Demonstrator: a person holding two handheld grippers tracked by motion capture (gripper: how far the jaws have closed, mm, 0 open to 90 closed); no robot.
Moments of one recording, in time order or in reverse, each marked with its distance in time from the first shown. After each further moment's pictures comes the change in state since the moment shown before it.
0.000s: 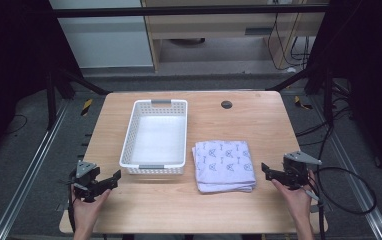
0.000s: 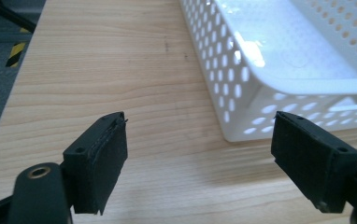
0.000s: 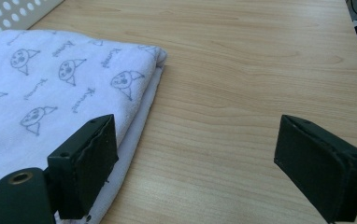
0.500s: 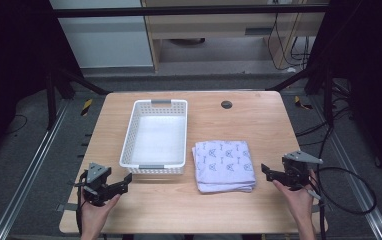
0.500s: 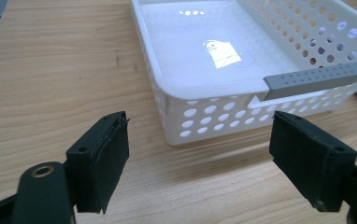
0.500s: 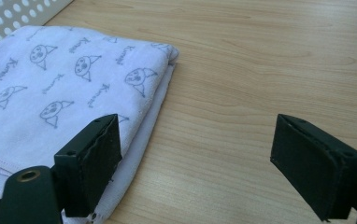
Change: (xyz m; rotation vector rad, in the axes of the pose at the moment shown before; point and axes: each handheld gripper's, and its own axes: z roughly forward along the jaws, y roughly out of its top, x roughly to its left) left arm -0.035 0.004 -0.010 -0.020 -0.067 0.086; right arm 0.001 0.004 -0.005 0.019 0.038 -0.022
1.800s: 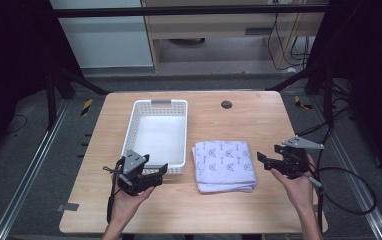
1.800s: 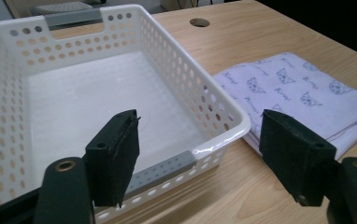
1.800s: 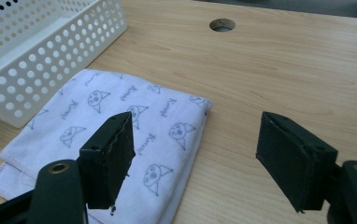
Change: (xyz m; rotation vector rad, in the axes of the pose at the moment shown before) left arm -0.094 0.055 0.015 -0.074 -0.173 0.123; right arm 0.018 0.049 -0.017 -0.039 0.092 -0.038
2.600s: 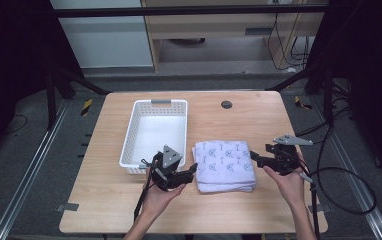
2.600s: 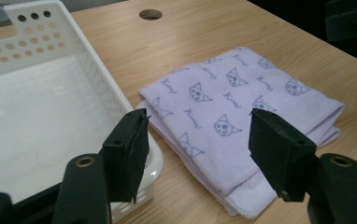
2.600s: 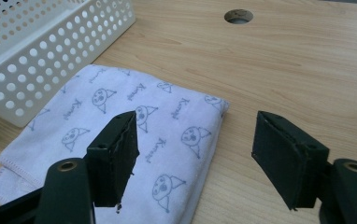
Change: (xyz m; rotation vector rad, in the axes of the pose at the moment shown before) left arm -0.058 0.018 0.052 0.066 -0.084 0.053; right arm 0.003 0.000 0.025 0.028 0.040 -0.002
